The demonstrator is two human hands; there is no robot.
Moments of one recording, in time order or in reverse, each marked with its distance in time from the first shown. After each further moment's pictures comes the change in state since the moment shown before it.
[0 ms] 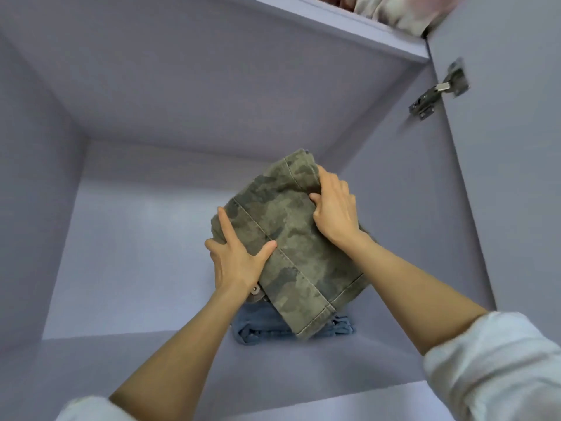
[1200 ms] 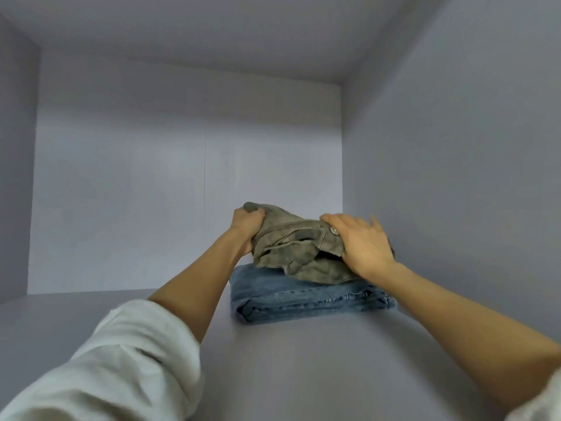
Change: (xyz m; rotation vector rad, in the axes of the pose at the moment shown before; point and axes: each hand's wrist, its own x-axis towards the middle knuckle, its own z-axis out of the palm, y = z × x) left_hand 0.111 -0.112 0.122 -0.389 -0.253 -0.589; right_hand -0.077 0.132 0.155 -0.276 -0.553 -0.116
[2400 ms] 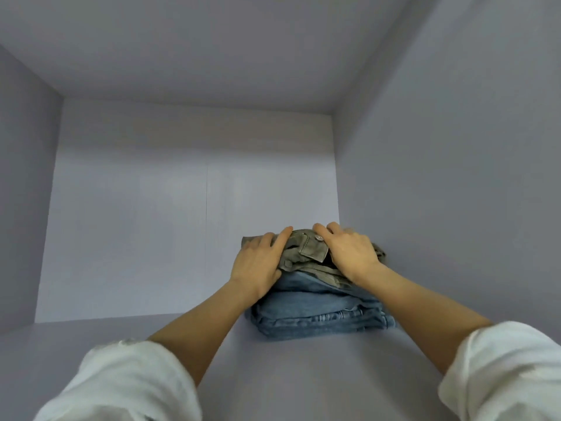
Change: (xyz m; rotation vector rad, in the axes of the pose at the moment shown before) left_hand -0.059 -0.021 0.003 1.477 0.021 0.833; right_hand 0.012 0.002 -0.004 -0.129 -0.005 -0.051
